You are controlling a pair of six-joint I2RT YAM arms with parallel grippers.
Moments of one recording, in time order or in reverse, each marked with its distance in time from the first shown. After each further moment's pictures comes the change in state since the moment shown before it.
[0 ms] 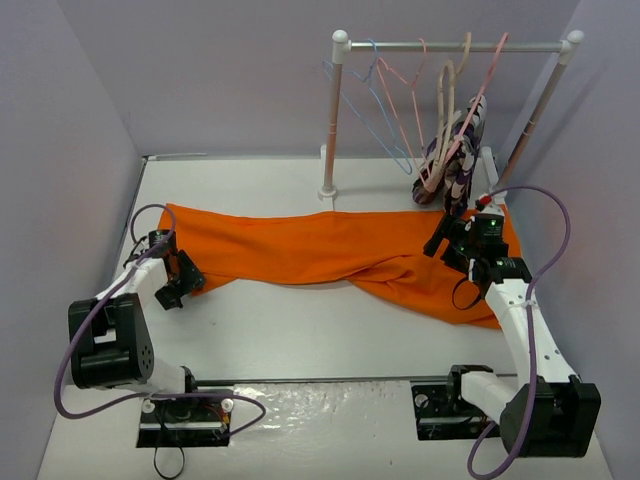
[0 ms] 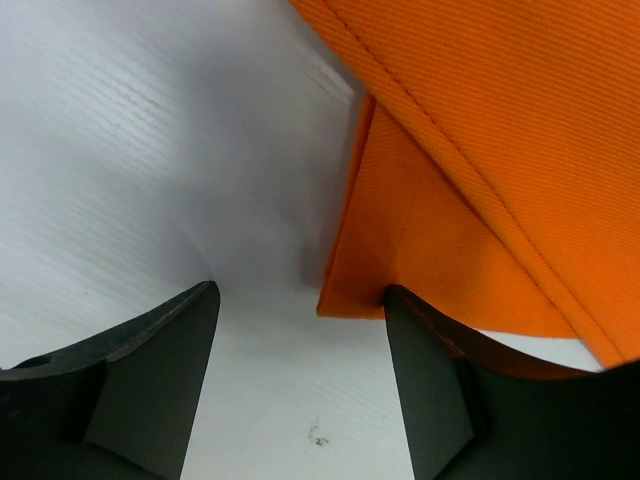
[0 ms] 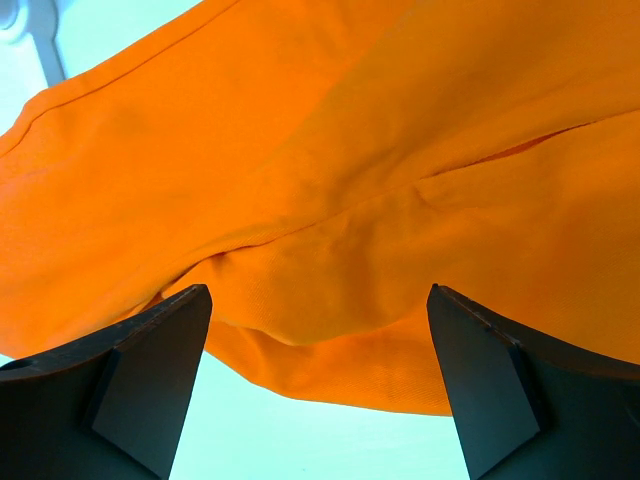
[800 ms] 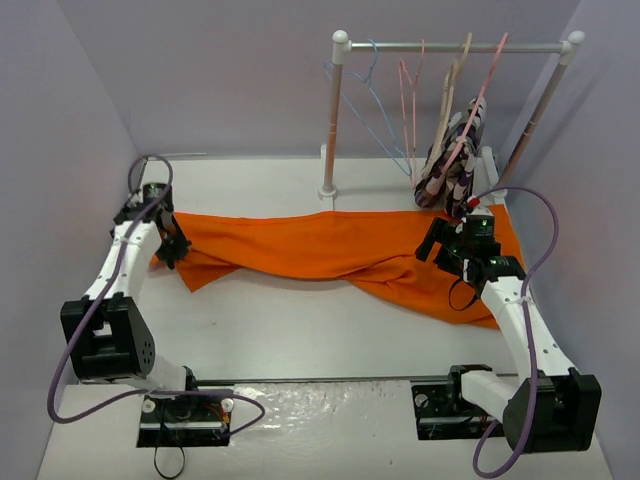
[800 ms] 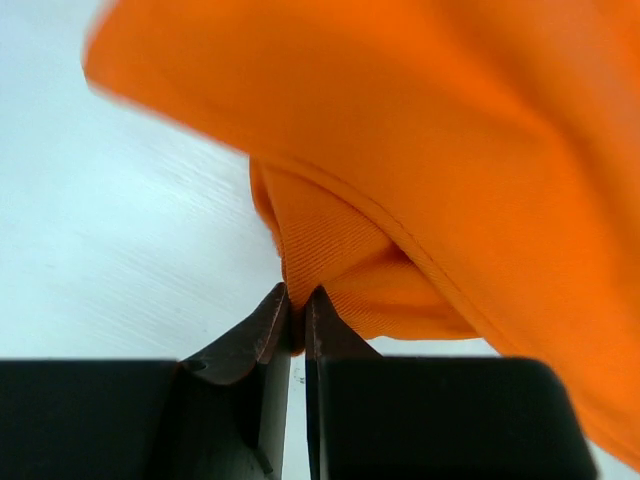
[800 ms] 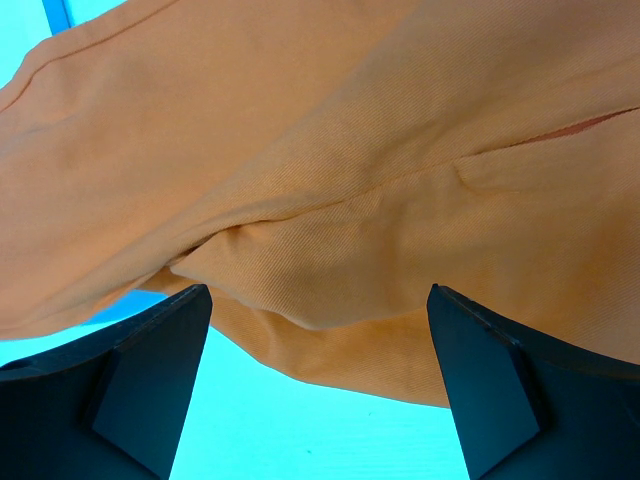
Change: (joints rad) left arm -0.067 0.041 0.446 -0.328 -0.071 0.096; right arm 0.048 0.018 -0.013 -0.003 -0.033 -0.003
